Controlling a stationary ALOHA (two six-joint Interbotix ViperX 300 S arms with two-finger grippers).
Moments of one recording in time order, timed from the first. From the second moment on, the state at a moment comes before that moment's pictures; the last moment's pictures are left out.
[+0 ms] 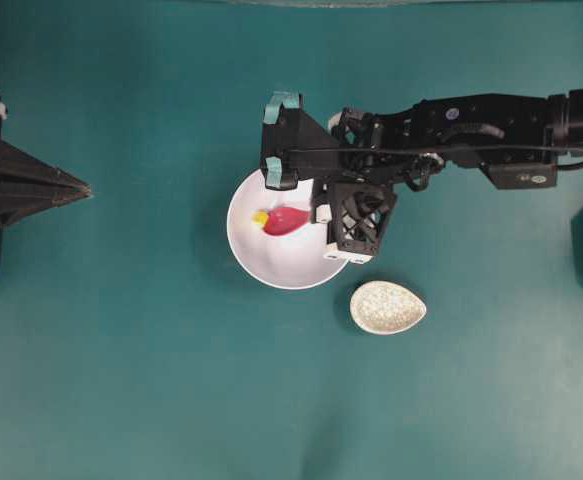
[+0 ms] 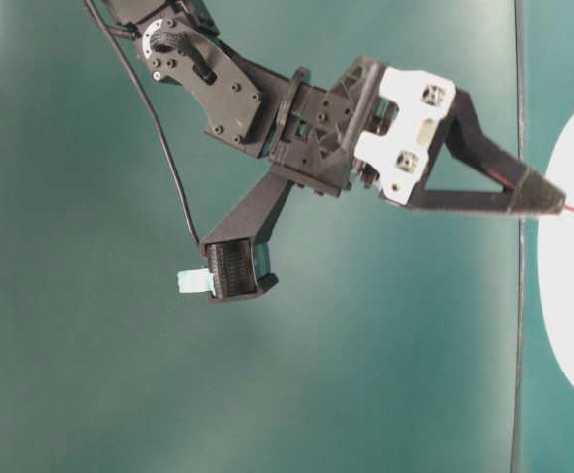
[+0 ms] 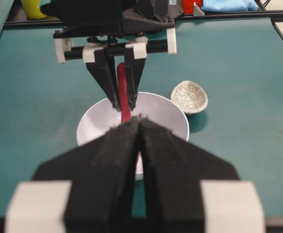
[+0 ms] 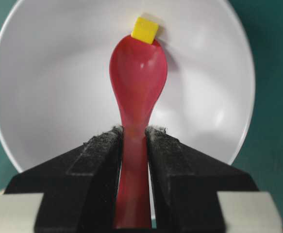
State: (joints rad) left arm 0.00 -1.02 1.16 0.01 -0.05 0.05; right arm -0.13 0.10 0.36 0.18 0.58 -0.14
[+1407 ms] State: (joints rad) left arm 0.00 -1.02 1.16 0.01 -0.04 0.05; right arm -0.06 -0.06 0.62 0.19 0.21 -0.13
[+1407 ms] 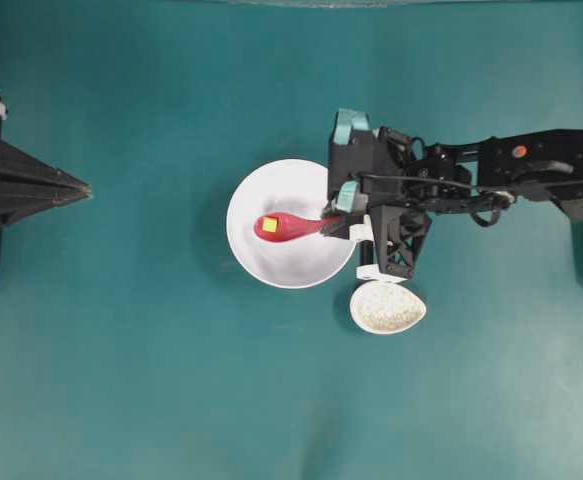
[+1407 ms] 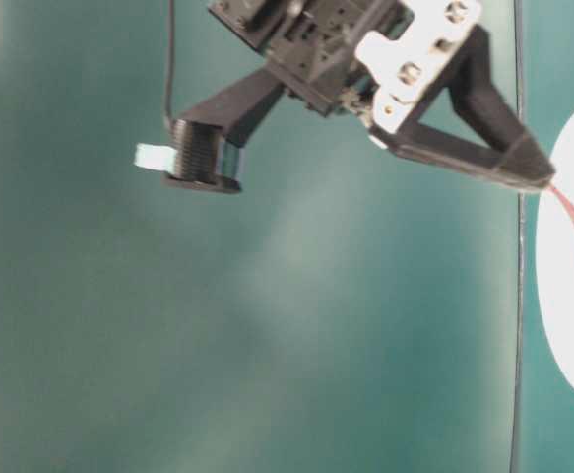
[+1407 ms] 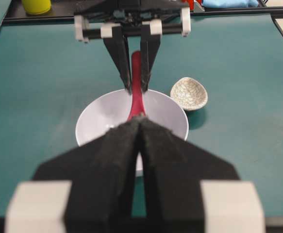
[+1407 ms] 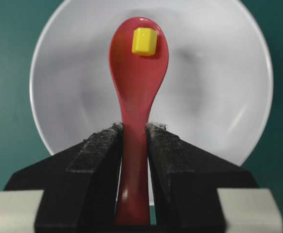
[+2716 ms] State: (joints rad) left arm 0.00 -1.00 1.16 0.01 -0.05 0.02; right arm -0.06 -0.46 0.80 0.11 0.09 -0.14
